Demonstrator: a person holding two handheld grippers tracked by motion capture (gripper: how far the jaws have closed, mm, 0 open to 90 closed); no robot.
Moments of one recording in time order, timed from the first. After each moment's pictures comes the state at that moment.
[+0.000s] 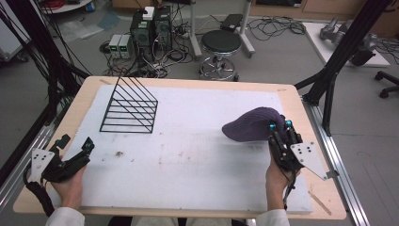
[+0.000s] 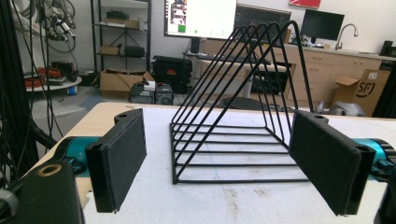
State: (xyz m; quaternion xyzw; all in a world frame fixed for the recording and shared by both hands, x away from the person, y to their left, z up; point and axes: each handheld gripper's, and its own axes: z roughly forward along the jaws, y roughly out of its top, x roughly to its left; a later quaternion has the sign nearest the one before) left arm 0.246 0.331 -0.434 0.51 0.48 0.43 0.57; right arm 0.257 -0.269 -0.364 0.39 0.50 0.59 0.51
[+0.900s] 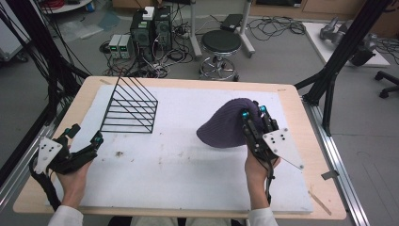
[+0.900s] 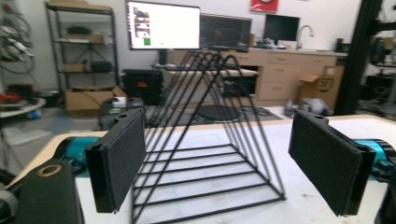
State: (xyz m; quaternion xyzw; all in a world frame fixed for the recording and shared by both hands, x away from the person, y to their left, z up) left arm 0.262 0.308 -0.404 0.55 0.41 0.41 0.60; right arm 0.262 -0.201 -0.319 0.32 0.52 0.61 0.51
